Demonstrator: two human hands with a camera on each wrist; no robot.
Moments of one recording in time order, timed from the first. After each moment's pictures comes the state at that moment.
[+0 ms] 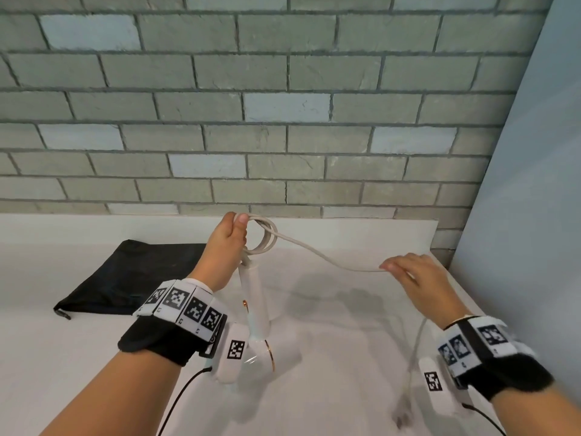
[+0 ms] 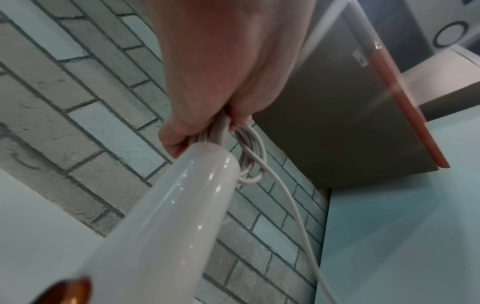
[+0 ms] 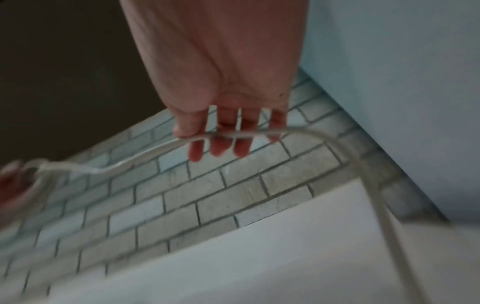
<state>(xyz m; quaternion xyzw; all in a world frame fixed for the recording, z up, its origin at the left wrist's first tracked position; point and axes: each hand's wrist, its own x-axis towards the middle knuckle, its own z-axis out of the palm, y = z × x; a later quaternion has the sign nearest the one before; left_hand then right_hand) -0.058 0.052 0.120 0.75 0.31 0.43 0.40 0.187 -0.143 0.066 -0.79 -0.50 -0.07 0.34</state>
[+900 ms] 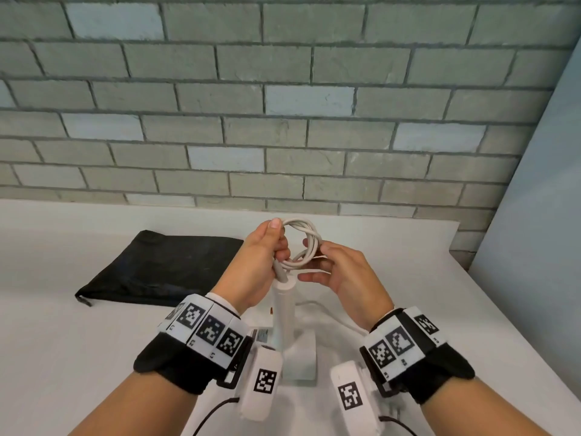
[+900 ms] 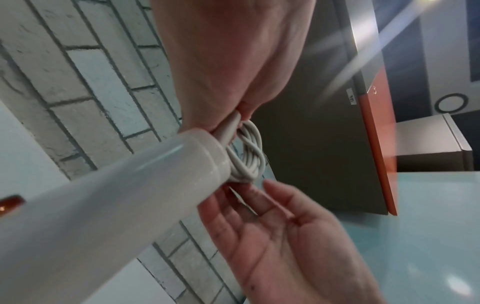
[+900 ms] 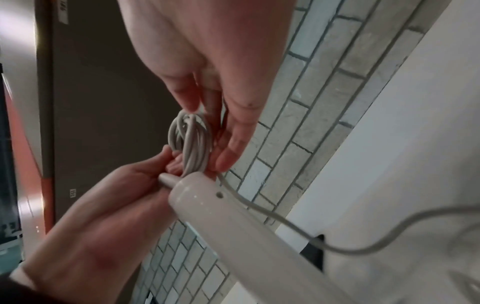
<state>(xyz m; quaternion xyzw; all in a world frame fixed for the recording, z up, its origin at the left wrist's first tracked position) -0.059 0.022 0.118 0.58 0.19 0.38 0.69 0.052 -0.066 0.099 -0.48 -0.43 0.36 0.67</state>
